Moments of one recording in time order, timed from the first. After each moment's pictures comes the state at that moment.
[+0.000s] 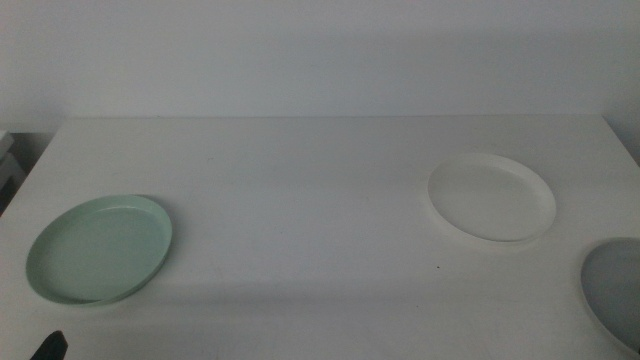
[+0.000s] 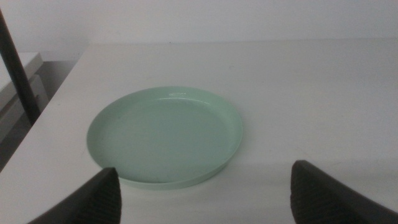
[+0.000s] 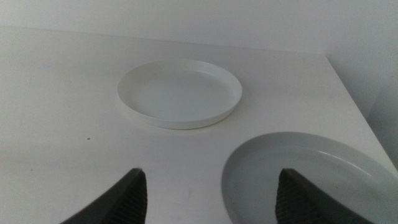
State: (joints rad) left arm -0.05 -0.01 0.03 -0.05 0.27 0.03; right arm 0.06 -0.01 0.03 0.05 0.28 -0.09
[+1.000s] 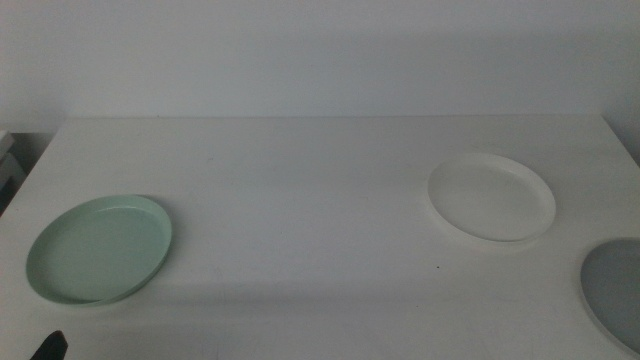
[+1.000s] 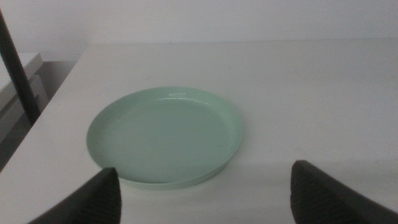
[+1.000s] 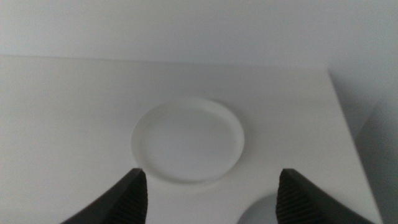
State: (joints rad) left arm -0.05 -0.01 0.03 -0.05 0.27 0.03; right arm 0.06 0.65 -0.68 0.04 0.54 0.00
